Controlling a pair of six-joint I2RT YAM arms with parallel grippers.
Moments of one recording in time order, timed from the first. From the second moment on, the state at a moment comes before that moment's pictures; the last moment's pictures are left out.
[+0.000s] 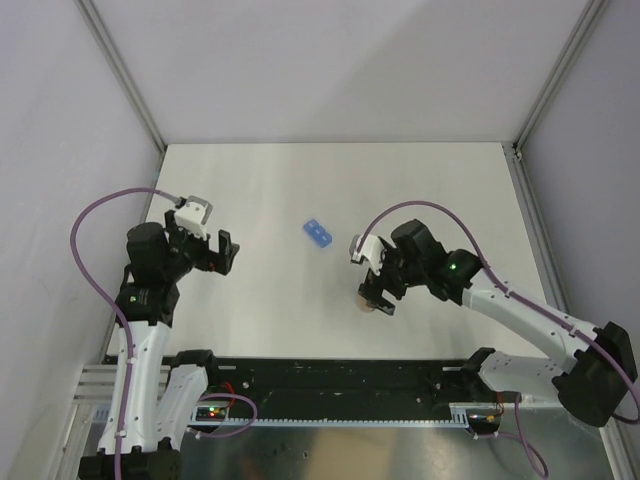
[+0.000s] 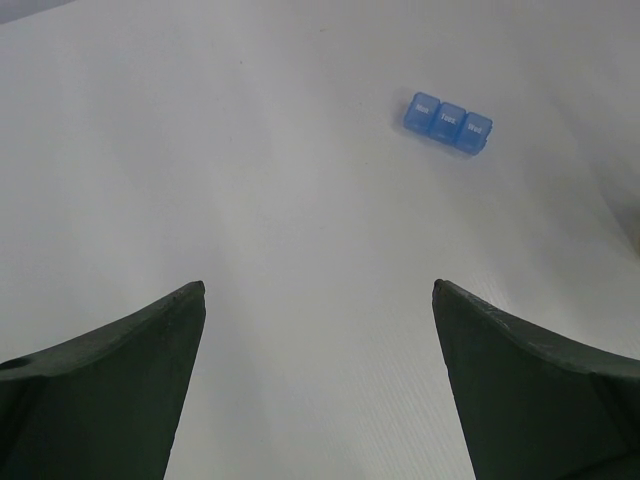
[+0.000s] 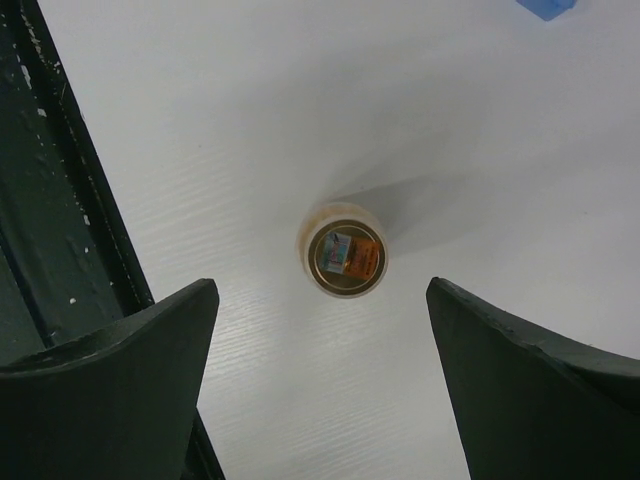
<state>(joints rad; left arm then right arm) 0.07 0.70 0.80 -0.53 0.42 0.22 0.75 1.13 0.90 -0.58 -0.31 -0.40</state>
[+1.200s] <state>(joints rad) 0.07 0.73 0.79 -0.53 0.42 0.29 0.76 2.13 1.66 -0.43 -0.12 -0.13</state>
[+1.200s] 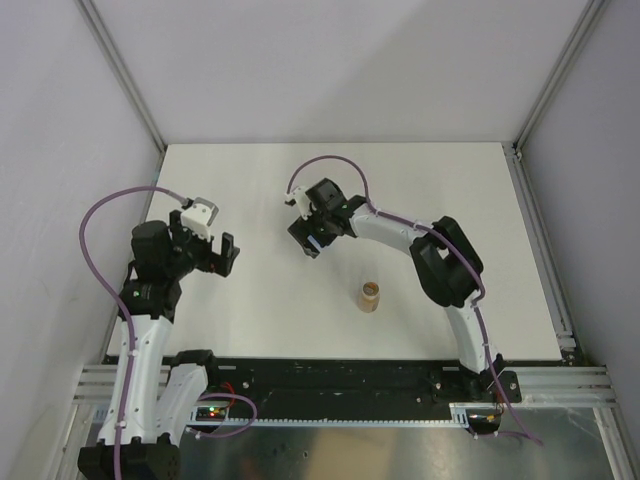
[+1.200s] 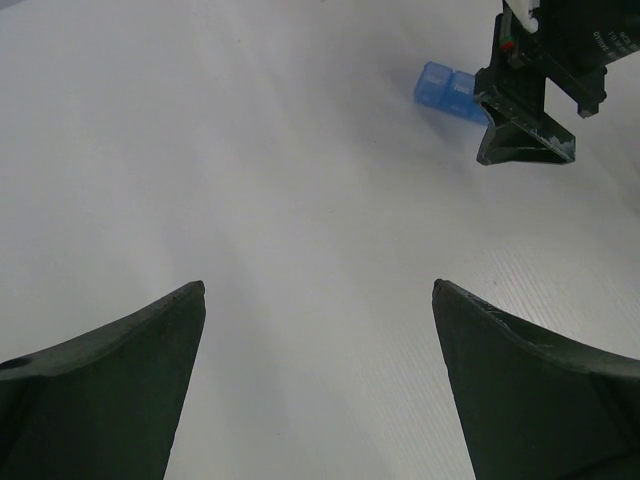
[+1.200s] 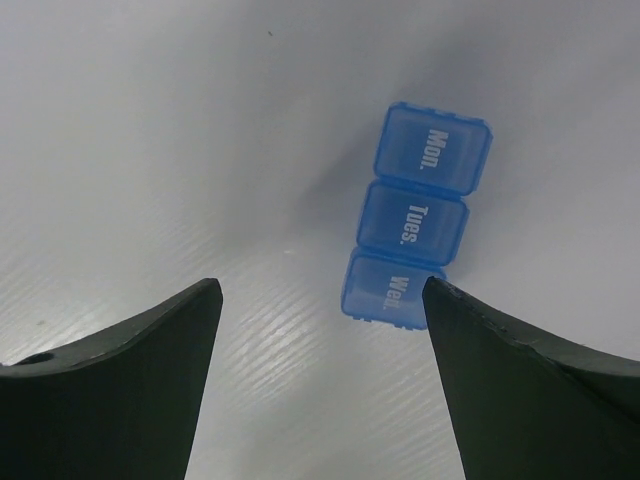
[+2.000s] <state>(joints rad) 0.07 0.75 0.77 -0.53 0.42 0.32 0.68 2.22 1.71 -0.45 -0.12 -0.13</state>
